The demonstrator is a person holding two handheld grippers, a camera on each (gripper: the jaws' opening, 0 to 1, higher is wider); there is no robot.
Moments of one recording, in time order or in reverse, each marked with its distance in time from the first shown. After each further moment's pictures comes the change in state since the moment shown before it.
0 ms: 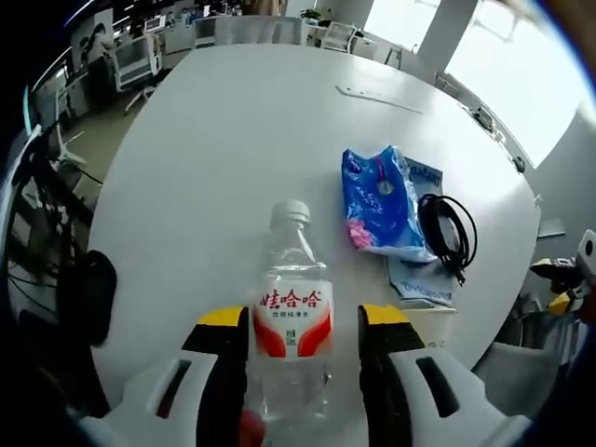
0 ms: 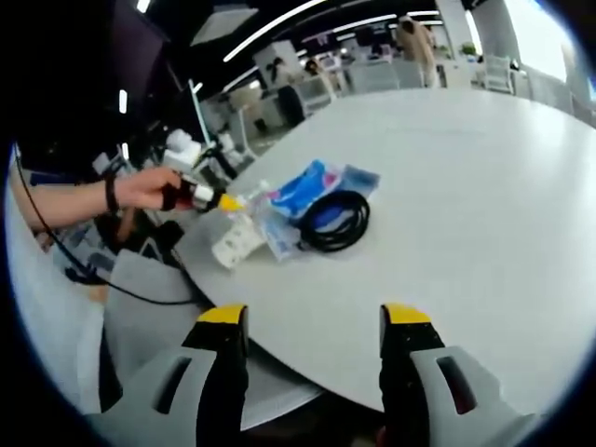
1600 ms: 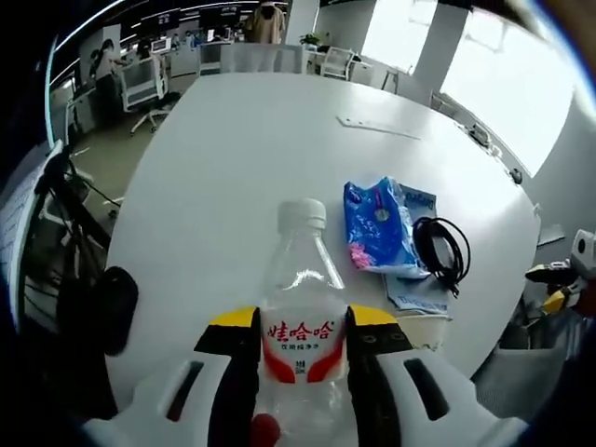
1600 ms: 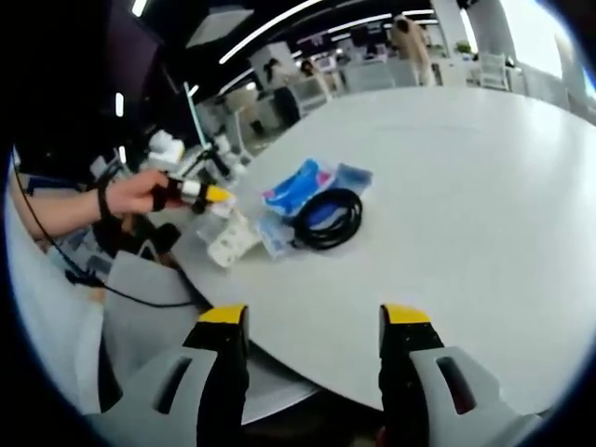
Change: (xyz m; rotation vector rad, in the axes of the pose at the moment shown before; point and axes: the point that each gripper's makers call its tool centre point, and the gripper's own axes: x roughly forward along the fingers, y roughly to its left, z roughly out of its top) left arm -0.038 -0.001 0.012 0.017 -0.149 0.014; right arm -0.001 -0.007 -0.004 0.014 -0.007 -0.009
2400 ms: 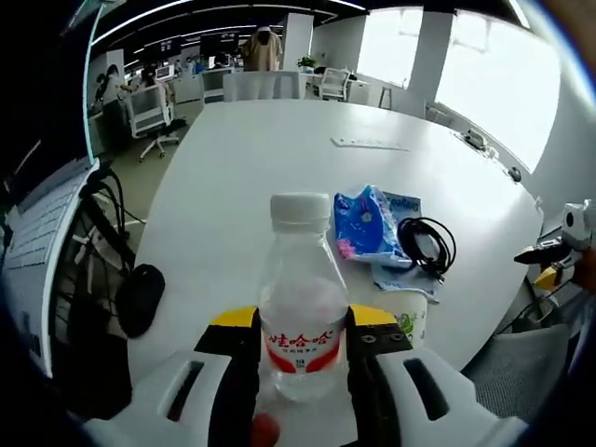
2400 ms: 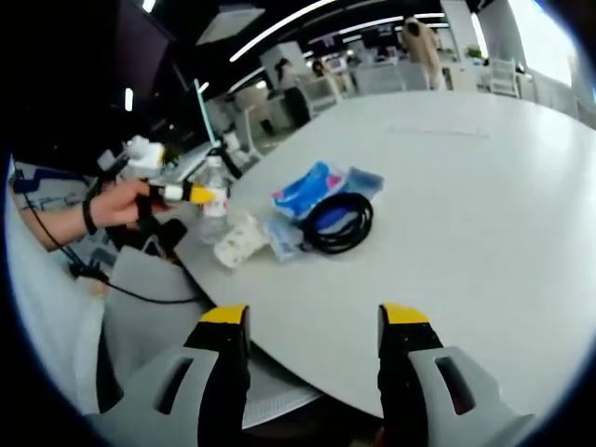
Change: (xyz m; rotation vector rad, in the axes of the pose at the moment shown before) left arm -0.046 -0.005 -0.015 0.057 -0.116 0.046; right arm 0.006 0.008 0.005 -0.042 0.004 0.038
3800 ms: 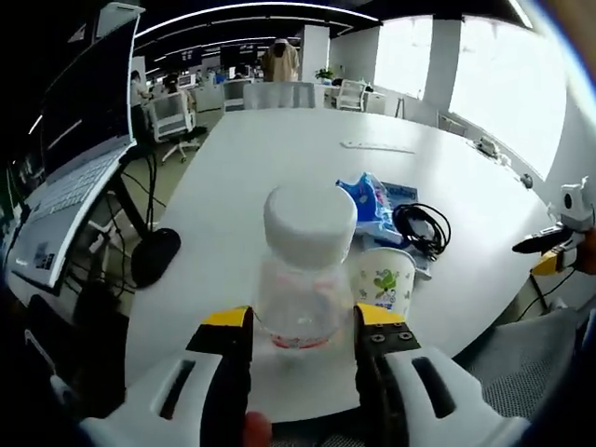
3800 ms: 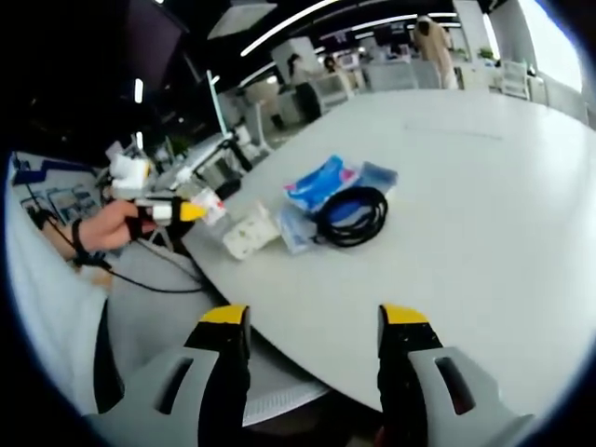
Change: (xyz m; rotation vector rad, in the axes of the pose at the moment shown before) left arm -0.027 -0.011 -0.041 -0.075 -0.075 0.085; right arm -0.001 0.010 -0.009 -0.023 0.018 0.033
